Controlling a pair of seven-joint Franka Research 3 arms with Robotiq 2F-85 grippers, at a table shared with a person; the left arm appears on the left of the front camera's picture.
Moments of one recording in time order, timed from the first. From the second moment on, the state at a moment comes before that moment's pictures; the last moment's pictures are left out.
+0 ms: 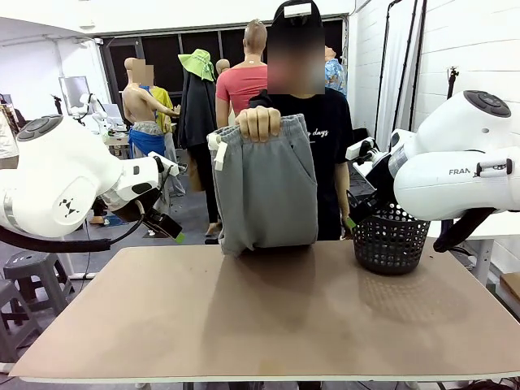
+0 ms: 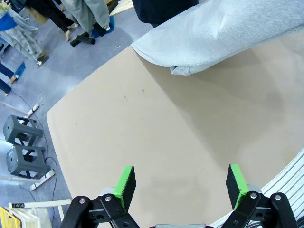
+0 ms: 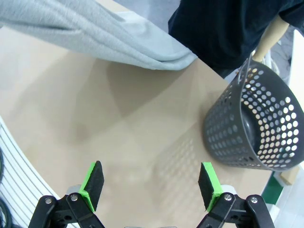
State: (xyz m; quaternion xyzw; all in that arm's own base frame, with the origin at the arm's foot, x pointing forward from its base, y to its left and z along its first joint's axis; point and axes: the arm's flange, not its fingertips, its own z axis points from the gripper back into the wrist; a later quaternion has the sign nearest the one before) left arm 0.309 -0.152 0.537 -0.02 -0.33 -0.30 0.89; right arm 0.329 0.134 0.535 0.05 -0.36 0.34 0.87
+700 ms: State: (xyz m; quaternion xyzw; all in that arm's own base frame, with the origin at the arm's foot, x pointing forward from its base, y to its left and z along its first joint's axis) left arm 0.309 -0.152 0.537 -0.02 -0.33 -0.30 0.89; right arm 0.329 0.134 0.535 0.05 -0.36 0.34 0.87
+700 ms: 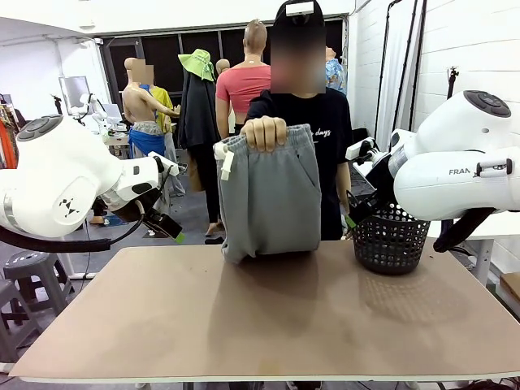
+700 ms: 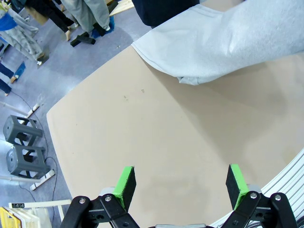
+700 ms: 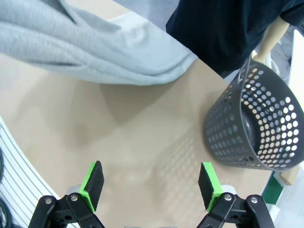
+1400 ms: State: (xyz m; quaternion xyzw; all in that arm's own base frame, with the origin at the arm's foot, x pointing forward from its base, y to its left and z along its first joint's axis) left arm 0.308 -0.153 0.537 0.00 -0.32 -0.32 0.89; right arm 0.329 0.135 0.535 0.05 -0.36 0.34 0.87
